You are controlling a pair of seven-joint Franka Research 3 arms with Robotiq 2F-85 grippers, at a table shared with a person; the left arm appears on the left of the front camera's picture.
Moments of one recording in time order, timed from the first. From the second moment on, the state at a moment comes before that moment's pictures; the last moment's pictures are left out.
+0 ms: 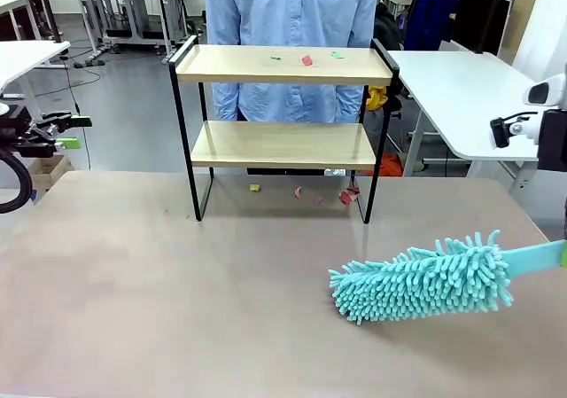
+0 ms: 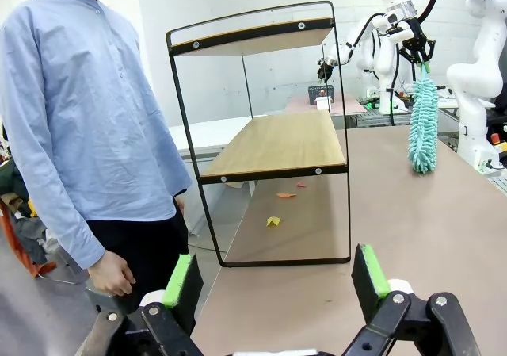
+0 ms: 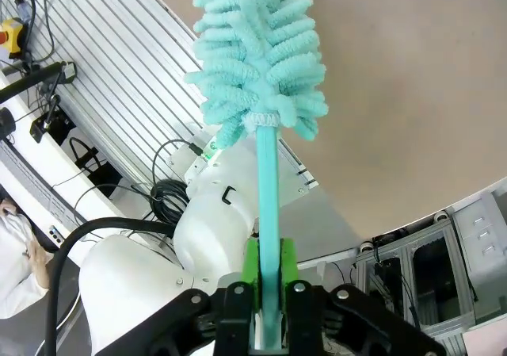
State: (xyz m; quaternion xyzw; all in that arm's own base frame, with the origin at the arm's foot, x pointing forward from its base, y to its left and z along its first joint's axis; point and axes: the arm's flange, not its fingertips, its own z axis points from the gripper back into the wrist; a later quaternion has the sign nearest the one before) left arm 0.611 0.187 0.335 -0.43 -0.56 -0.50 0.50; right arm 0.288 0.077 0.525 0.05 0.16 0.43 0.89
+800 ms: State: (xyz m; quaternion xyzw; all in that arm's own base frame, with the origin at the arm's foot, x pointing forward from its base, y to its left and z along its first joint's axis) left arm 0.611 0.187 0.335 -0.43 -0.56 -0.50 0.50; right arm 0.288 0.077 0.525 0.05 0.16 0.43 0.89
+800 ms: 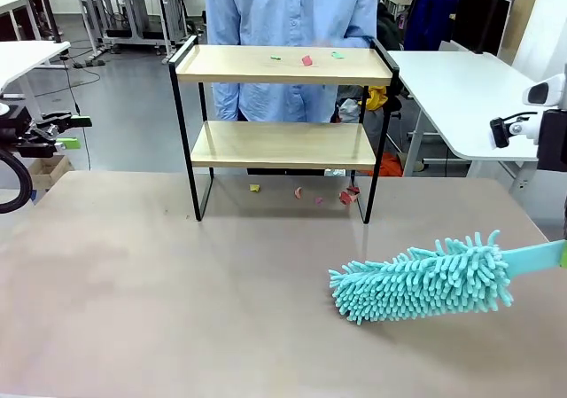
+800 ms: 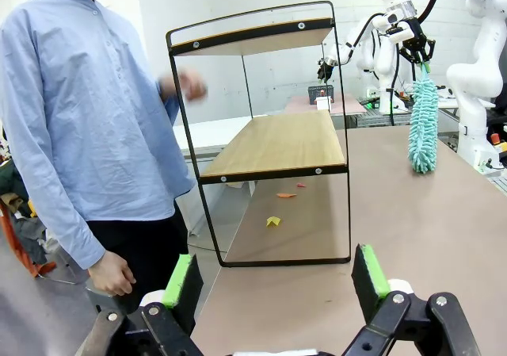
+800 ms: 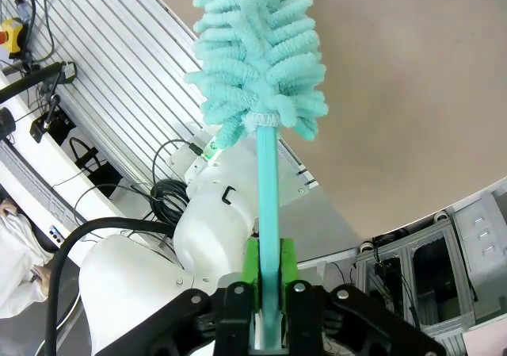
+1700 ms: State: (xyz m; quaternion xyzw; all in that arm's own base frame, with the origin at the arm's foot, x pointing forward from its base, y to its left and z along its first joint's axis) left arm 0.611 0.187 0.335 -0.43 -0.56 -0.50 0.50; right arm 0.288 0.077 0.525 0.05 0.16 0.43 0.89
